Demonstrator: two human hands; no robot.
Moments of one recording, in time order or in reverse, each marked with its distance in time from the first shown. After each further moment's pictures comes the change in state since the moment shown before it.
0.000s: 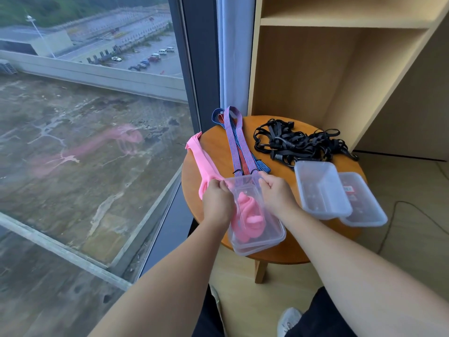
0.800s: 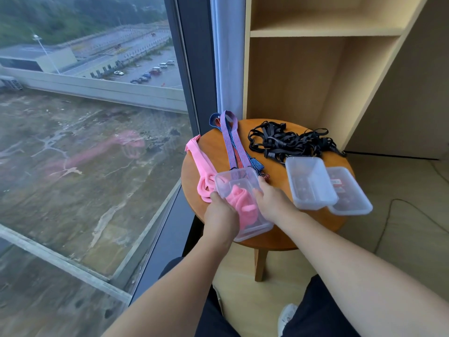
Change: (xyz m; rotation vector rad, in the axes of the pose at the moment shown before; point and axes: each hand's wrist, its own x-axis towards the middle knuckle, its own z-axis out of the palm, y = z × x) left_hand -0.076 -0.001 -0.011 0.204 -0.106 -0.077; right_hand -0.042 0.003 -0.013 -0.437 -0.169 0.027
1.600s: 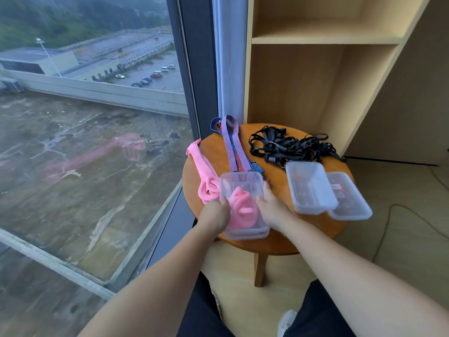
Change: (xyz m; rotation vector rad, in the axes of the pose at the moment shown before) left_hand 0.037 -0.008 -0.015 0.020 -0.194 -0.009; right_hand -0.010 -0.005 0.000 0.208 -0.086 0.141
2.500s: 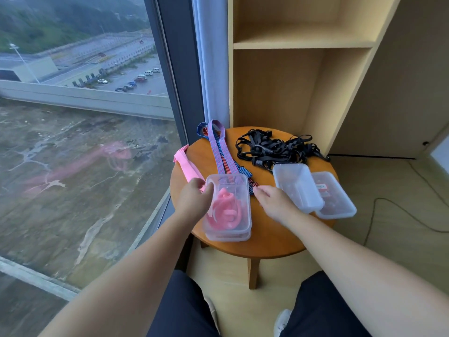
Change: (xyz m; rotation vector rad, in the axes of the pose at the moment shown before) left_hand 0.027 0.022 -0.034 0.038 0.169 0.231; right_hand 0.005 0.012 -0.034 0.148 0.117 -0.142
